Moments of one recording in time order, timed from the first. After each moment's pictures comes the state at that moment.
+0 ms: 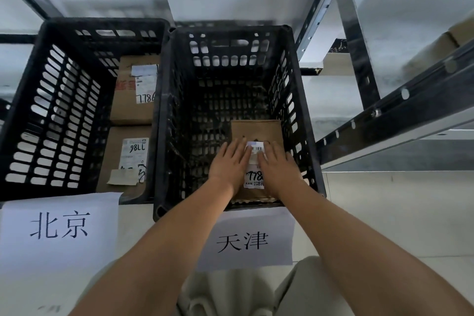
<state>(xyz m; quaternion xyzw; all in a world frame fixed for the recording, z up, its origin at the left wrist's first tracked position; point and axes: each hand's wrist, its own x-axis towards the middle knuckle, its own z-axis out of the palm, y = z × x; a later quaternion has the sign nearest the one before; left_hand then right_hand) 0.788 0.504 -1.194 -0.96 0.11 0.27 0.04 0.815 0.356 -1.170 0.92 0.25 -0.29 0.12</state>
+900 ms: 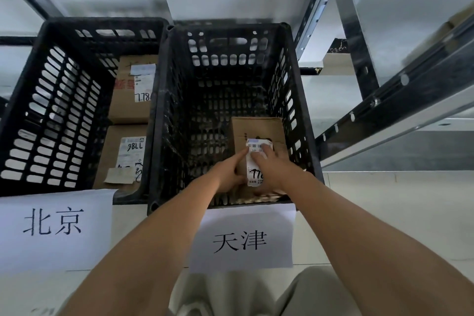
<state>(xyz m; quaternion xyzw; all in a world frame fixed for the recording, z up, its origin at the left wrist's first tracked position) 0.783 0.517 -1.201 -0.83 -0.10 0.36 -0.41 0.825 0.350 -1.171 0.90 0.24 -0.37 0.00</state>
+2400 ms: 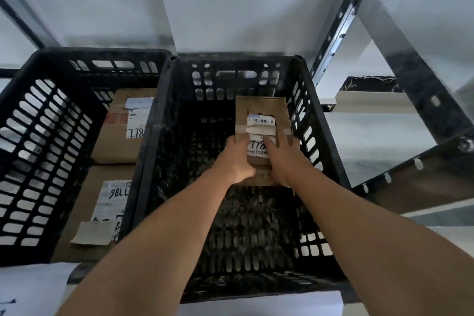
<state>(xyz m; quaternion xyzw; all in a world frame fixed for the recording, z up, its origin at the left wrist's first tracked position) 0.916 0.538 -1.227 -0.93 -0.08 0.16 -0.32 0.943 0.389 -1.205 0.96 0.19 -0.22 0.01</state>
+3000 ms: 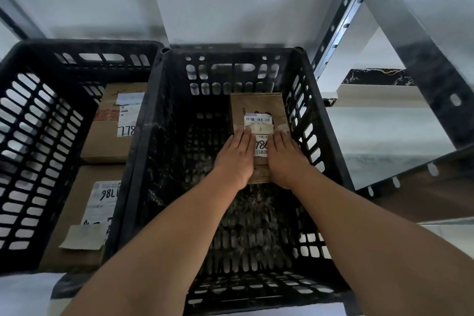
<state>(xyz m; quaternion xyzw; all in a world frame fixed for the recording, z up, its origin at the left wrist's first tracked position) 0.919 0.528 -1.243 -0.98 0.07 0.18 0.00 0.948 0.387 -1.229 0.95 0.21 -0.20 0.07</state>
